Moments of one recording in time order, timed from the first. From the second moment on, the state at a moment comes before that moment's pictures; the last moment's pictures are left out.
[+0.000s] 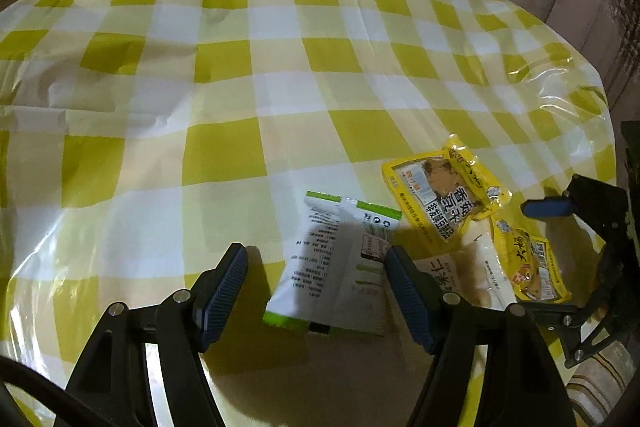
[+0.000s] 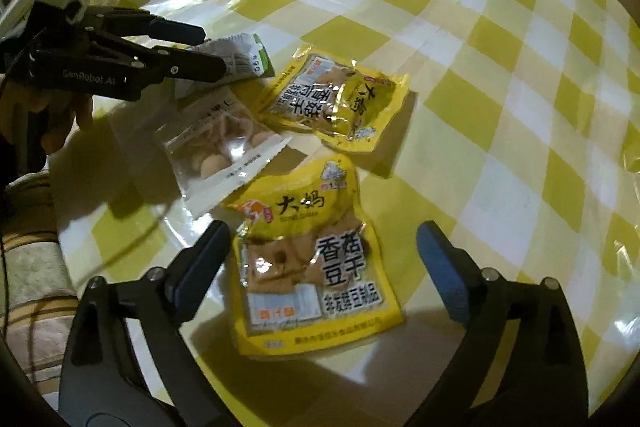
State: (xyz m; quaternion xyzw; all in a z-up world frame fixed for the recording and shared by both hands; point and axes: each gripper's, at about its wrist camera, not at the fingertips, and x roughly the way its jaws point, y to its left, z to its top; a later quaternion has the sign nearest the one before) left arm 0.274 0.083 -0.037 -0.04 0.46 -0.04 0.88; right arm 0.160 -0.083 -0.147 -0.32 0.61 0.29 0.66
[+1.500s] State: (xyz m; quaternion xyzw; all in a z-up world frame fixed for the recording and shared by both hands) left arm 0.178 0.063 -0.010 -0.07 0.45 0.02 0.89; right arm 0.109 -0.129 -0.079 -0.22 0.62 0.20 0.72
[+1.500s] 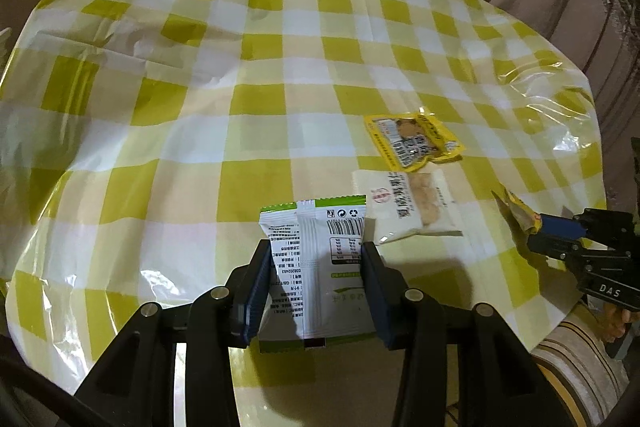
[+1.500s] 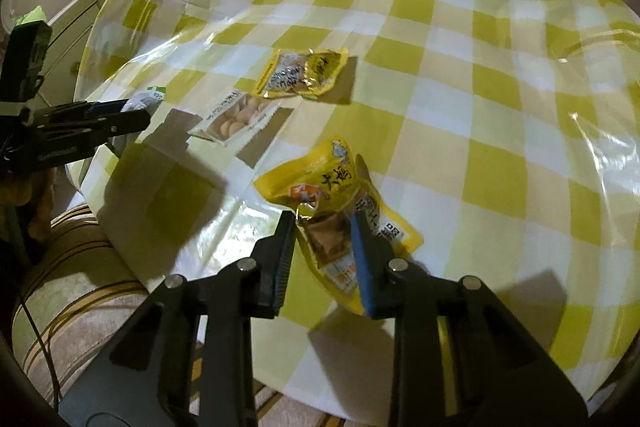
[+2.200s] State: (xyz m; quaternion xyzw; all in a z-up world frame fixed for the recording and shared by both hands) left arm 0.152 0.006 0.014 -0.06 0.44 -0.03 0.90; right arm 0.085 -0.181 -0.024 -0.18 0.61 0.13 0.76
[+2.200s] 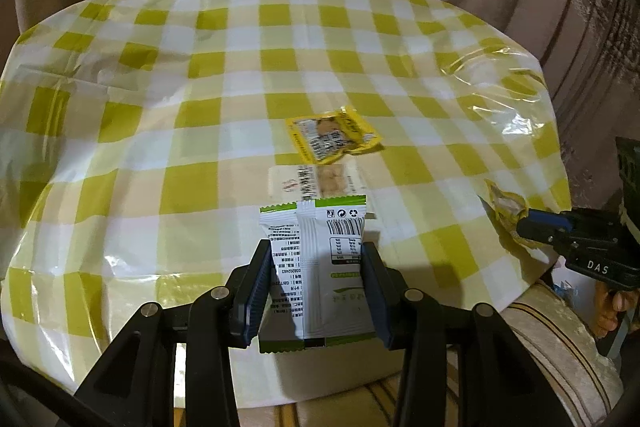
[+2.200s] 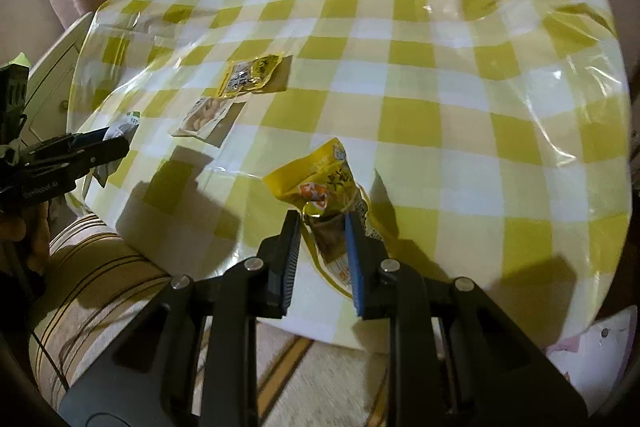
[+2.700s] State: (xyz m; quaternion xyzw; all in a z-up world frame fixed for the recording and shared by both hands) left arm 0.153 -0.061 0.027 -0.03 0.44 -0.10 0.89; right arm 0.063 -0.226 0.011 -0.16 0.60 0.09 0.78
